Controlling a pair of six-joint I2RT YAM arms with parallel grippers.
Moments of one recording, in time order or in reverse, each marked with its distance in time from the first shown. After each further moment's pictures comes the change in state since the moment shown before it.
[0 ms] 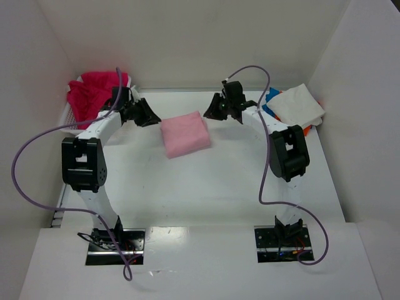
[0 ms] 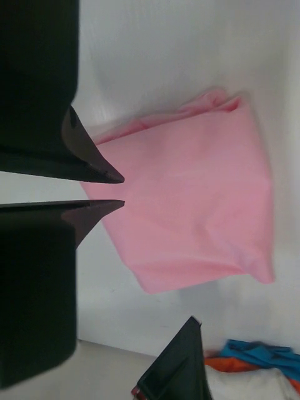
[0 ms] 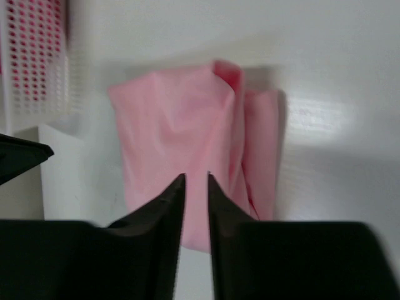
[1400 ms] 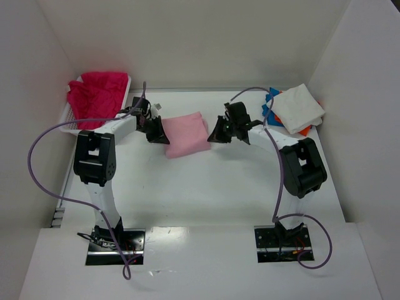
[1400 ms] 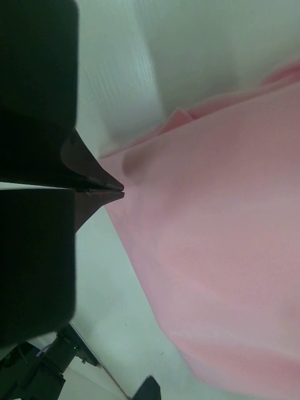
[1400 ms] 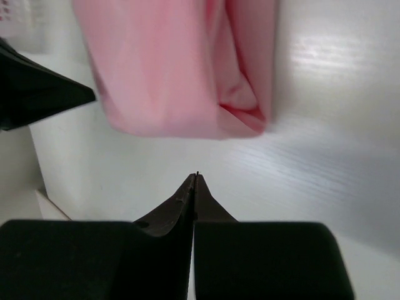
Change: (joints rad) left arm -0.114 0.113 -0.015 -0.187 -0.031 0.151; right arm 0.046 -0.263 -0.443 0.046 -0.046 0.056
